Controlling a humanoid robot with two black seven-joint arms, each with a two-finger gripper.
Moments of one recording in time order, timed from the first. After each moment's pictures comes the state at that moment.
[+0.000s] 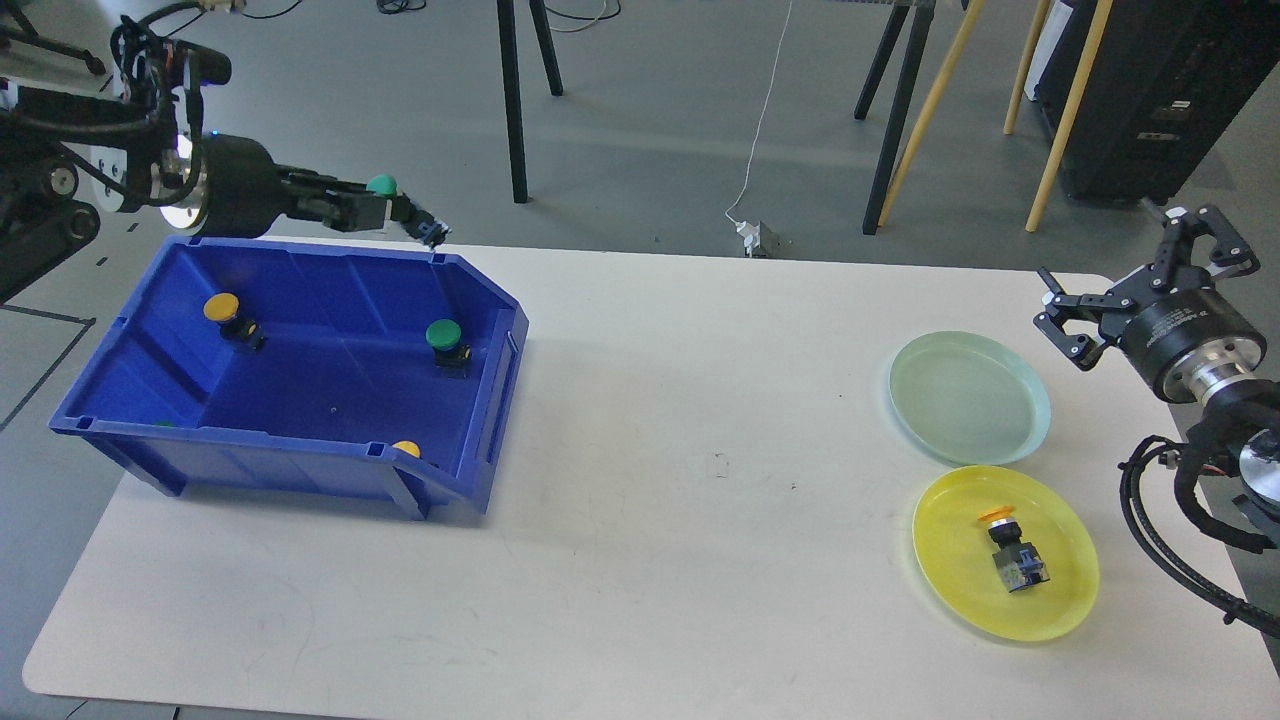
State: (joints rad) left arm -1.26 0.72 -0.21 -0.95 1.45 -0.49 -0.49; right arm 0.28 -0.70 1.06 1.38 0.14 -0.04 0.14
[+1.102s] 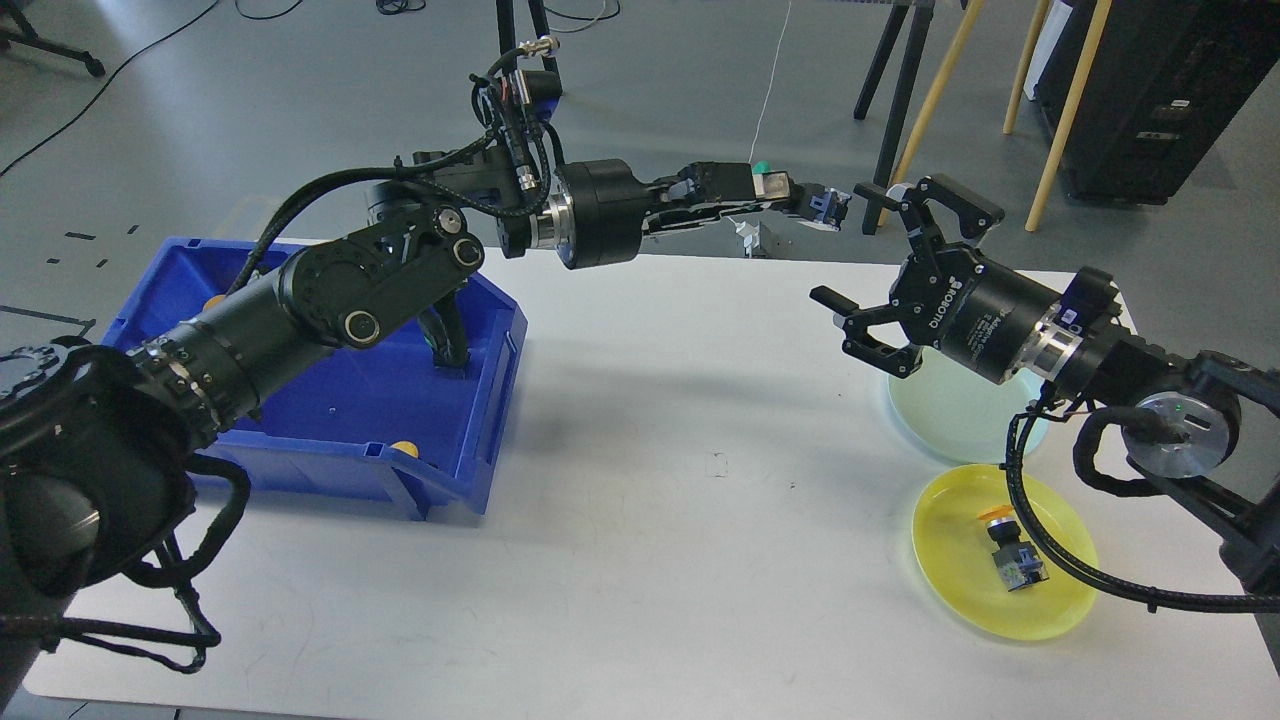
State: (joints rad) left arm -1.14 0.08 -0.43 -0.69 1.19 -0.49 -0.49; right arm 0.66 -0.64 0.60 1.33 -0.04 0.38 0.10
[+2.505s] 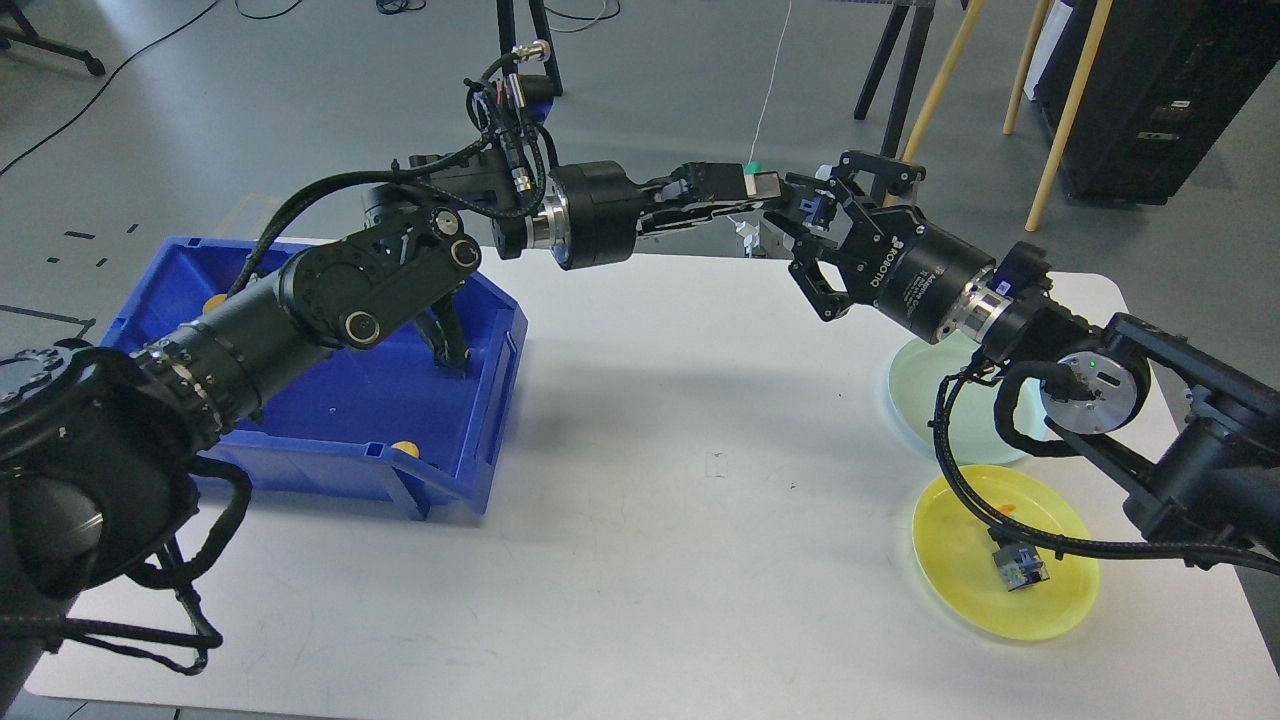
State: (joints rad) left arm -1.14 0.08 -0.43 -0.67 1.18 -0.49 -0.49; right arm 0.73 -0.49 0.60 1.20 -0.01 0.33 0.10
